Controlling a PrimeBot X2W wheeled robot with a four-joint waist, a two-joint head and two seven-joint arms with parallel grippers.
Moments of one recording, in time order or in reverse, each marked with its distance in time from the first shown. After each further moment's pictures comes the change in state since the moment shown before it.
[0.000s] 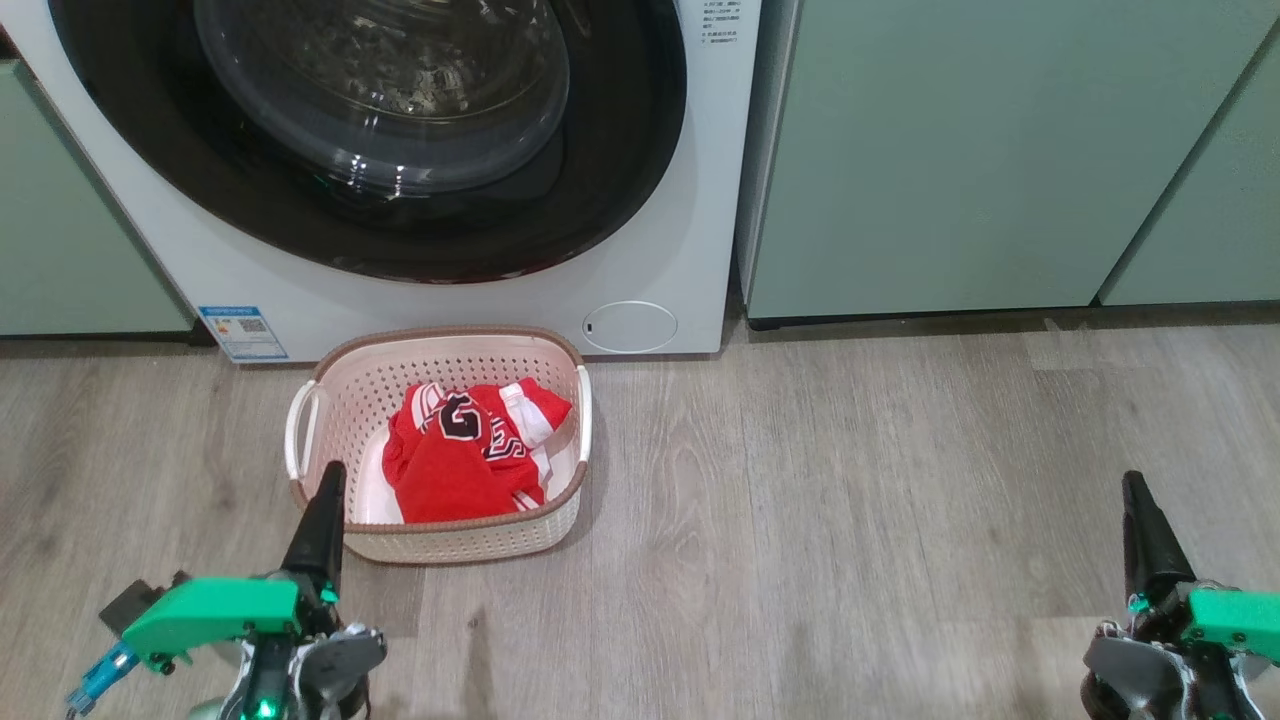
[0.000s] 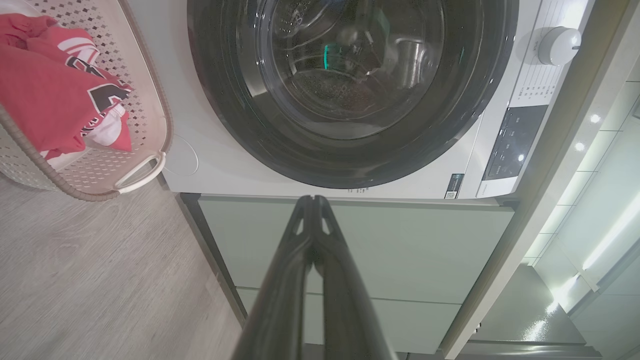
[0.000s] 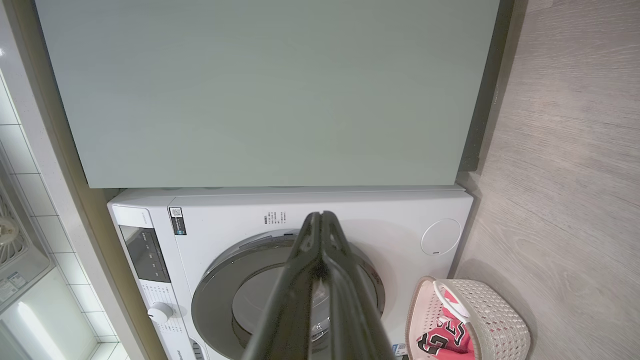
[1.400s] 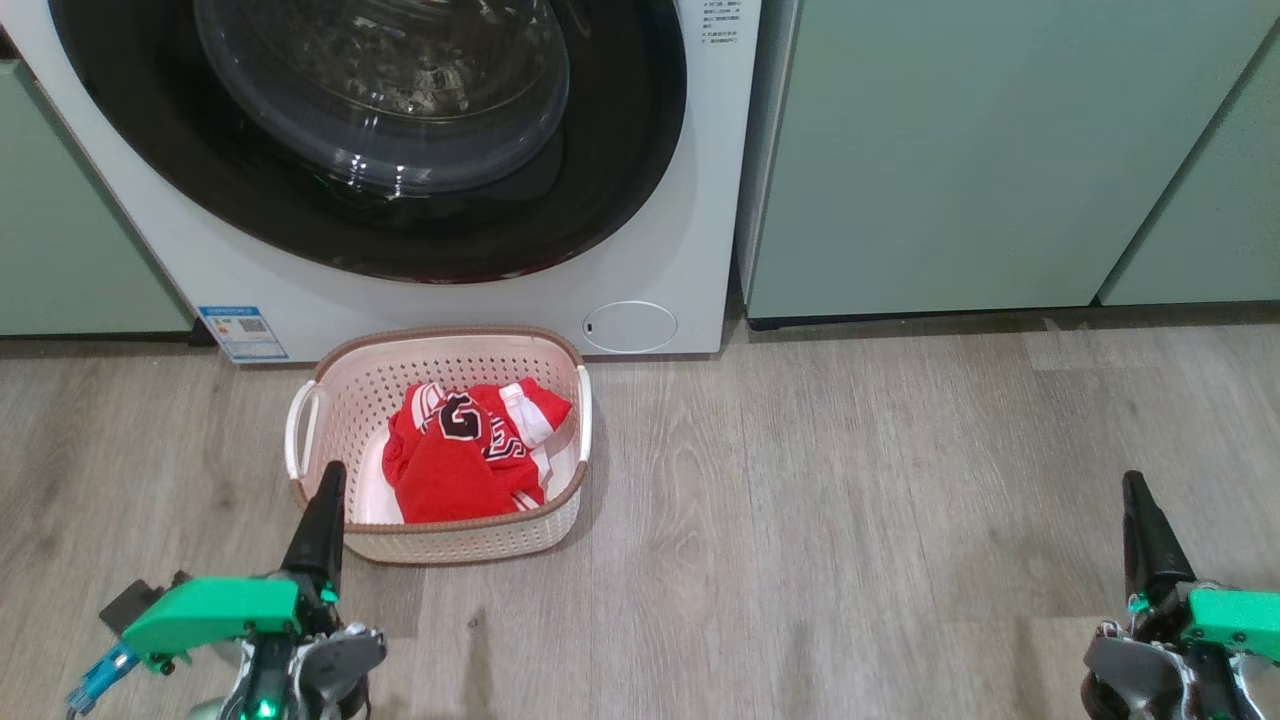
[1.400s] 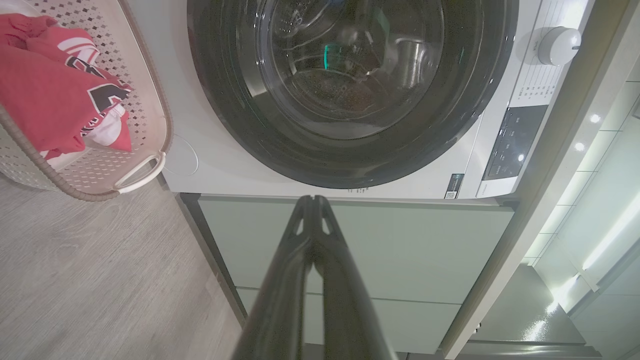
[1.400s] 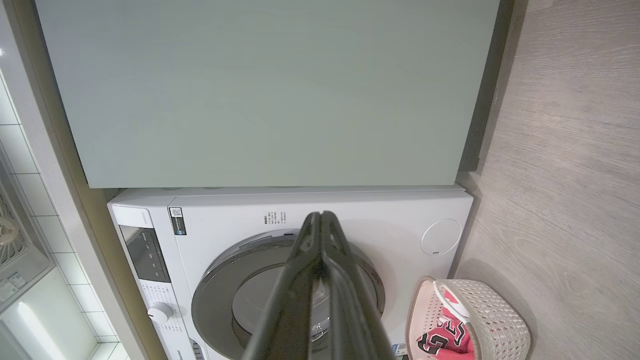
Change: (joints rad) left arm 0.000 0.000 0.000 0.000 0.000 0.000 0.000; right arm 0.000 0.000 0.000 0.000 0.000 0.000 0.000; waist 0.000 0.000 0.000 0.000
